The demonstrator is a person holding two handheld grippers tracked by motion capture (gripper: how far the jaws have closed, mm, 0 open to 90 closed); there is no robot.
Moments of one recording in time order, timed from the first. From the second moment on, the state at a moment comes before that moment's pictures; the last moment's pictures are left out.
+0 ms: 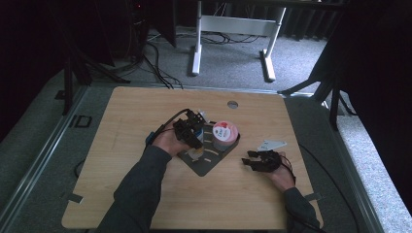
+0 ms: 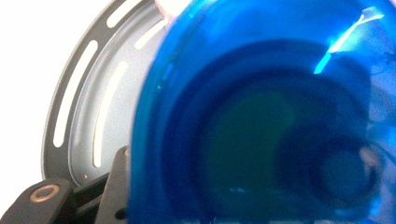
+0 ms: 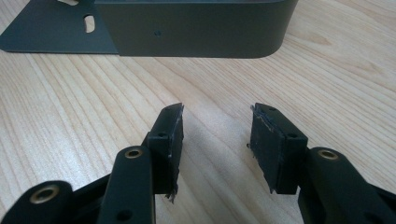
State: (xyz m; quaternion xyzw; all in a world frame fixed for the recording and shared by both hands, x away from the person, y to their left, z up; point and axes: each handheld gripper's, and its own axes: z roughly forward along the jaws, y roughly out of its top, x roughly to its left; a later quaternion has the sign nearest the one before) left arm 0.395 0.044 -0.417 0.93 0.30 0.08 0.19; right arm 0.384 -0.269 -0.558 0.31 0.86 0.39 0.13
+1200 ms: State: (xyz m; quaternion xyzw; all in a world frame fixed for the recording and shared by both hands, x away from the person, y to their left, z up) left arm 0.436 0.029 -0.419 0.92 0.33 0.07 0.19; right arm 0.383 -0.269 -0.558 0.31 0.86 0.39 0.13
